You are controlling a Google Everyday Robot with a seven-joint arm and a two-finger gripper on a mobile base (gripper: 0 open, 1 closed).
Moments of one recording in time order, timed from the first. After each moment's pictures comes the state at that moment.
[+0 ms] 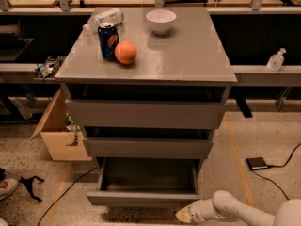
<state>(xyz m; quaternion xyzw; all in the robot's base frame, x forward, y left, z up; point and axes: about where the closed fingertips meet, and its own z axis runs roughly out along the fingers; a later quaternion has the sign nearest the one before) 0.446 -0.152 0.161 -0.32 0.87 0.32 0.17</state>
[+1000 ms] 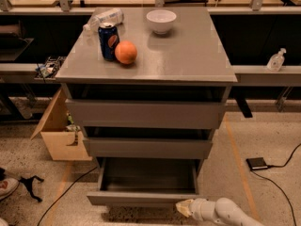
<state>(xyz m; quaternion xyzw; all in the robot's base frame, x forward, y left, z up) 0.487 -0.157 0.167 -0.28 0.87 0.29 0.30</state>
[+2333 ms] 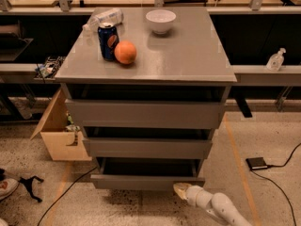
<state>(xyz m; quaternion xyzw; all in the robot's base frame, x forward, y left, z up) 0.576 -0.156 0.176 -0.23 0.83 0.26 0.43</state>
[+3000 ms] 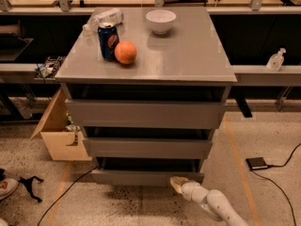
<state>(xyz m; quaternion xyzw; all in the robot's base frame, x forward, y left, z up) 0.604 -0.139 0.193 -0.22 0.82 0.25 0.47</state>
